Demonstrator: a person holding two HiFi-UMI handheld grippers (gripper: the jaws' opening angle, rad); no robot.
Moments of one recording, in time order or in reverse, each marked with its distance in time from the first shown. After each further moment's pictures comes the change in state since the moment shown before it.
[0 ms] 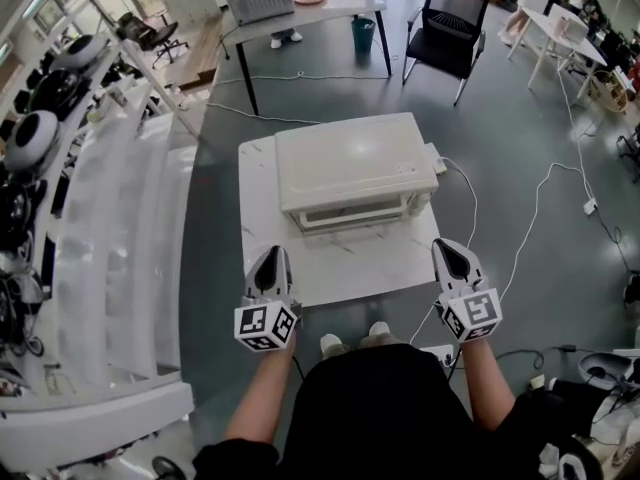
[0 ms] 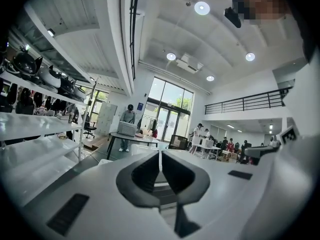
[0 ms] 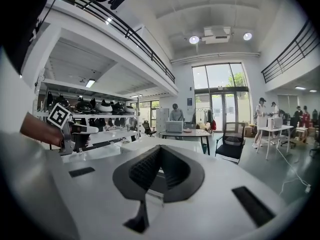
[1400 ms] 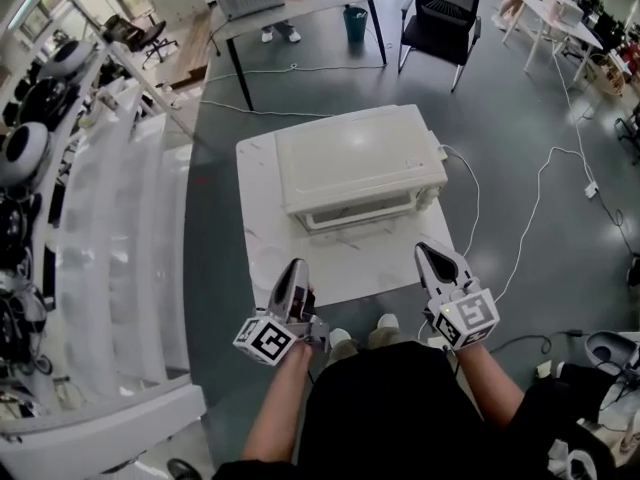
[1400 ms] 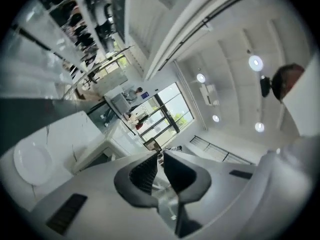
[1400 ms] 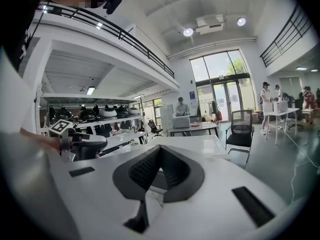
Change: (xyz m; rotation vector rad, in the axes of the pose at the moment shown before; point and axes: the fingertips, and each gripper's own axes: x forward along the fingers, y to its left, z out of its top) left arm -0.005 -0.019 -0.013 -0.683 0.000 -0.231; right arm 0.029 0.055 0.012 0.116 0.029 0.072
